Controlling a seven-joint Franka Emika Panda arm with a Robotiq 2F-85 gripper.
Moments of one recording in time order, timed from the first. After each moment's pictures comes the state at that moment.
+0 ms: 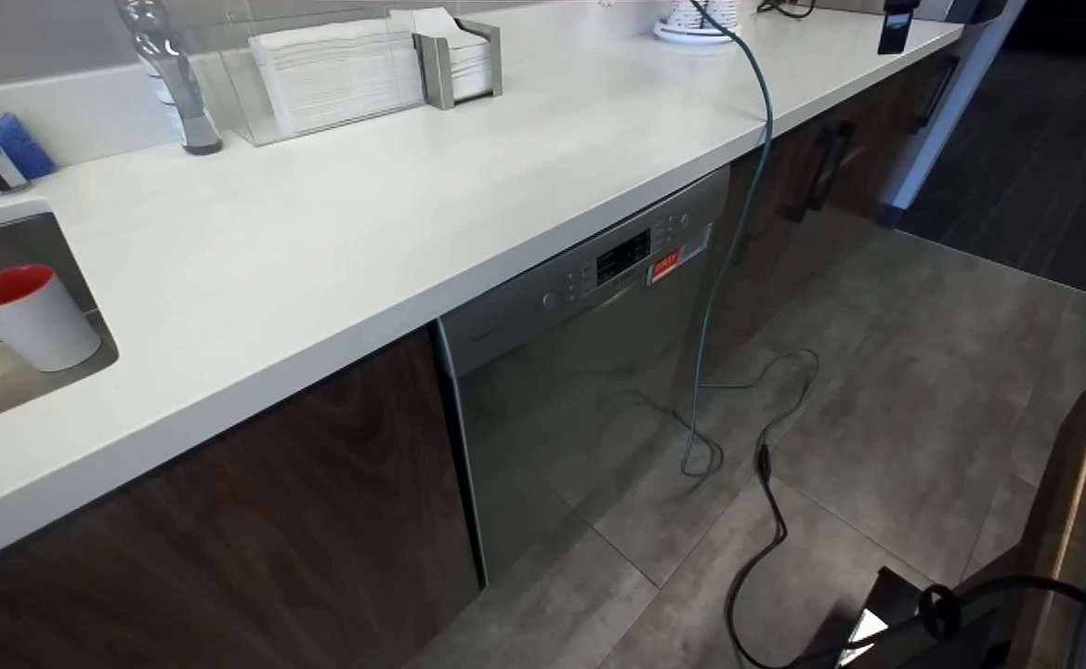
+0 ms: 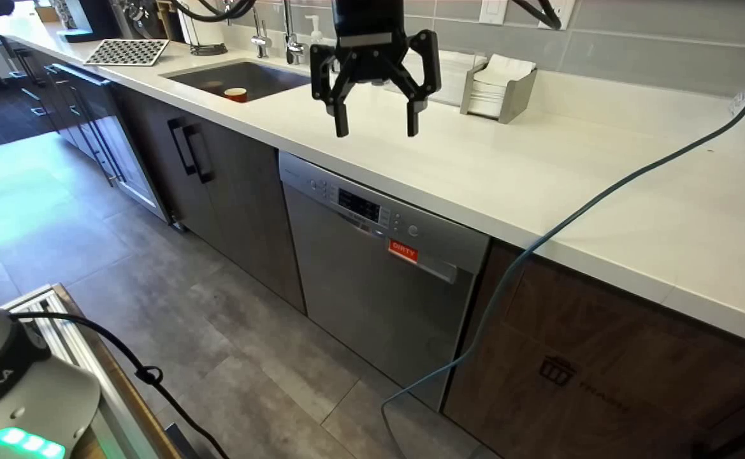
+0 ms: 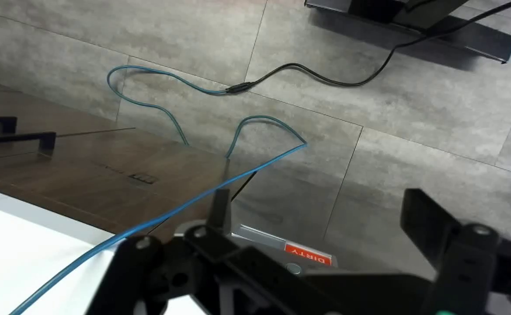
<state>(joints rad) -0.11 -0.19 -0.16 -2.30 -0.32 2.04 -0.39</state>
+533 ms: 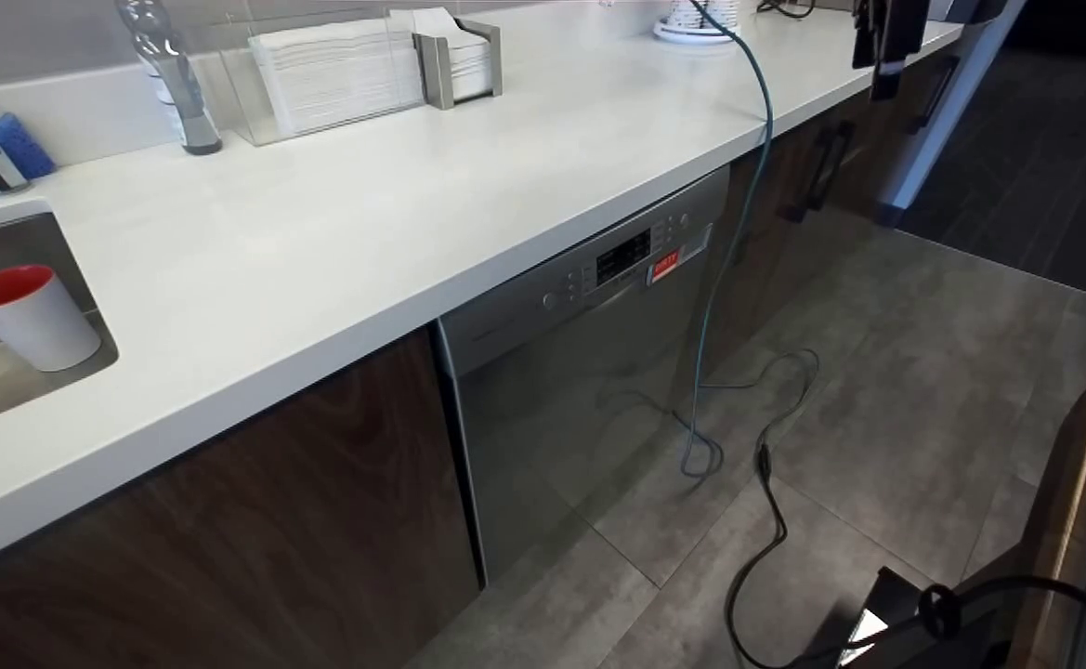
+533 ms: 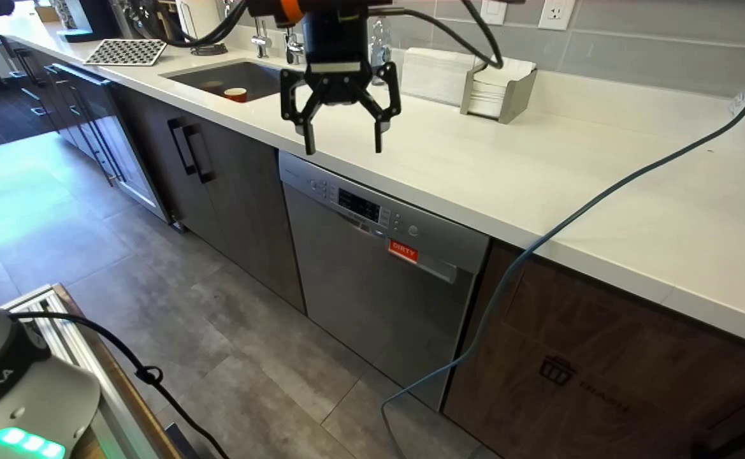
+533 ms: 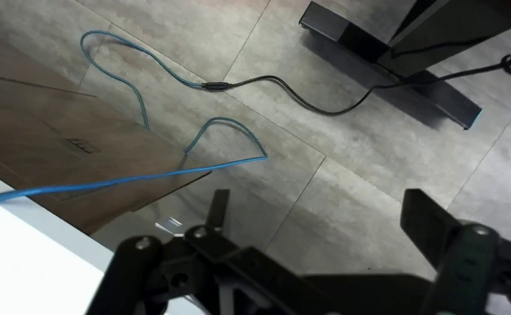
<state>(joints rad) -0.05 -0.18 -0.12 -2.37 -0.31 2.05 -0.56</state>
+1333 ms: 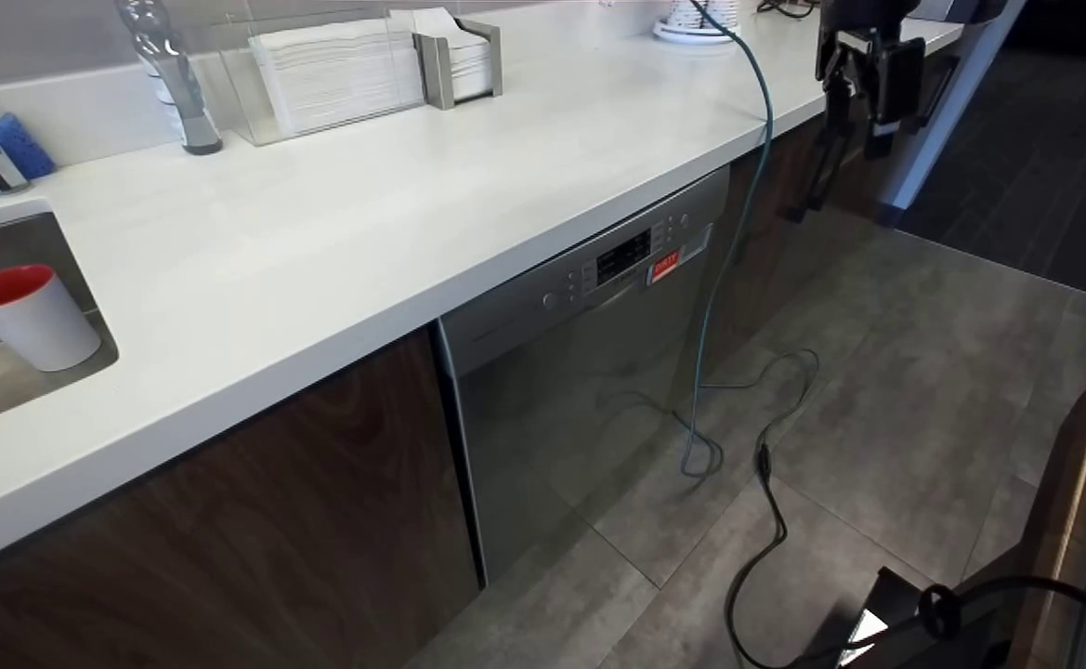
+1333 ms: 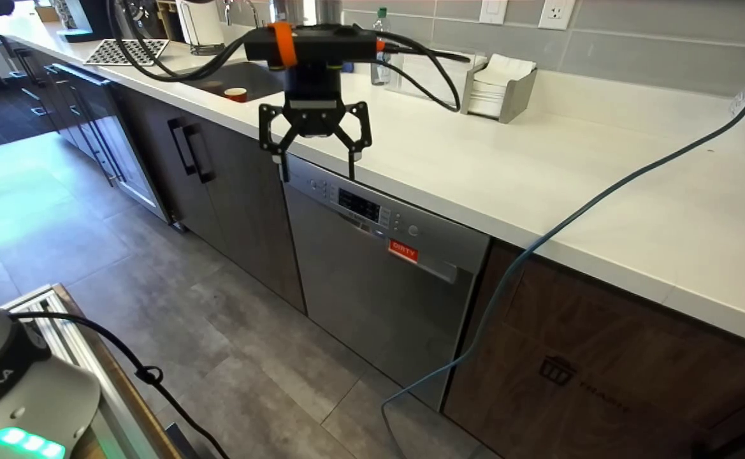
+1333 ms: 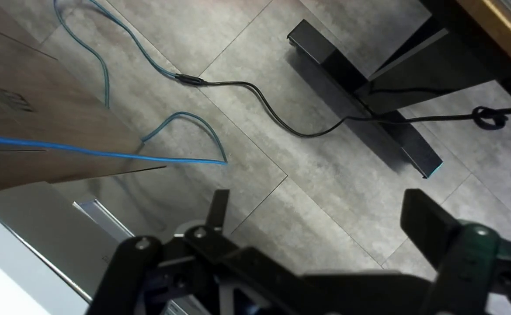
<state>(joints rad) -0.01 -0.12 -0.09 -2.43 -0.31 2.10 -0.69</state>
